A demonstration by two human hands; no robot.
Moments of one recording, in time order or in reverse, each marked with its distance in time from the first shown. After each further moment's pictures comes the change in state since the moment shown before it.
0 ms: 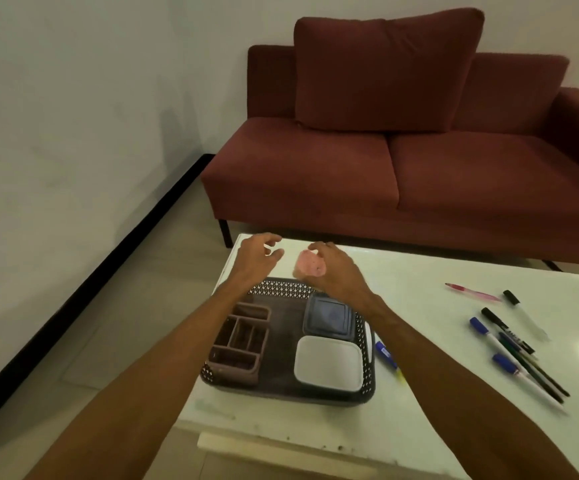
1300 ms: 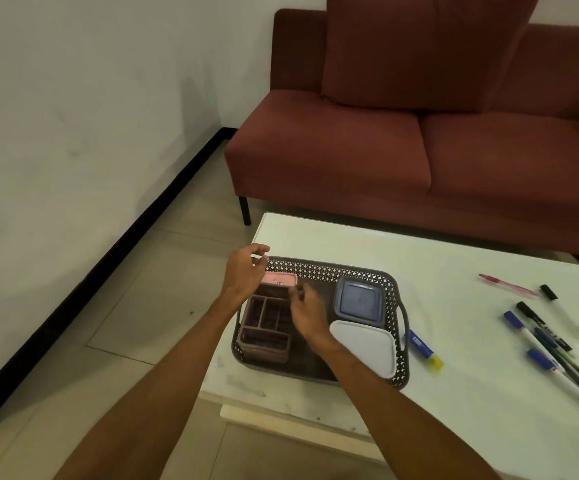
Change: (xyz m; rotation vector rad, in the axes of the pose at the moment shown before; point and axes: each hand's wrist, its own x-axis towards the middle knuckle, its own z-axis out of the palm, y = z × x) left_hand -0.044 -0.084 -0.028 -0.102 0.084 -0.156; right_hand -0.043 -0.067 0.154 0.533 0.018 0.375
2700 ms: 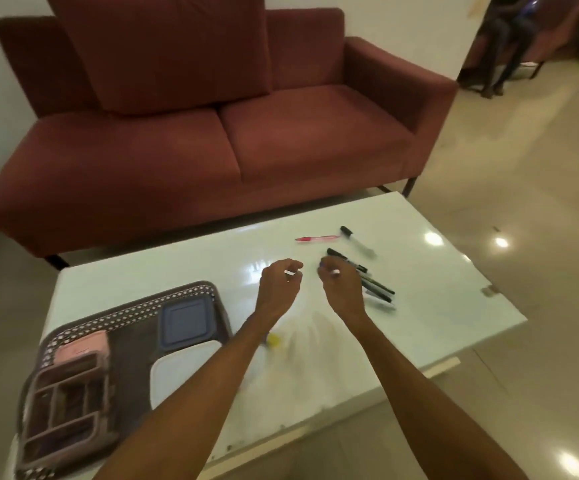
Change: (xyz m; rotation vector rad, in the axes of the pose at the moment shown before) left_hand -0.104 0.201 0.321 -0.073 -0.507 0.310; right_hand -0.050 0.146 -0.350 0.035 0.665 0.147
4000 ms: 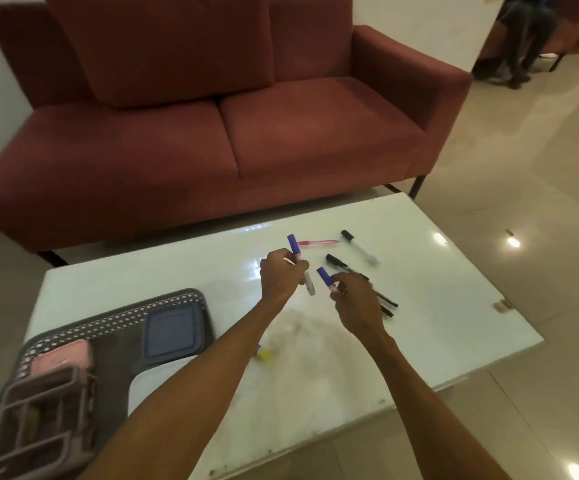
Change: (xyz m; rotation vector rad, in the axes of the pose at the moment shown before) left_hand 0.060 0.012 0.039 -0.114 0.112 -0.258; right_hand 0.028 0.036 -0.025 -0.478 -0.111 -0.121
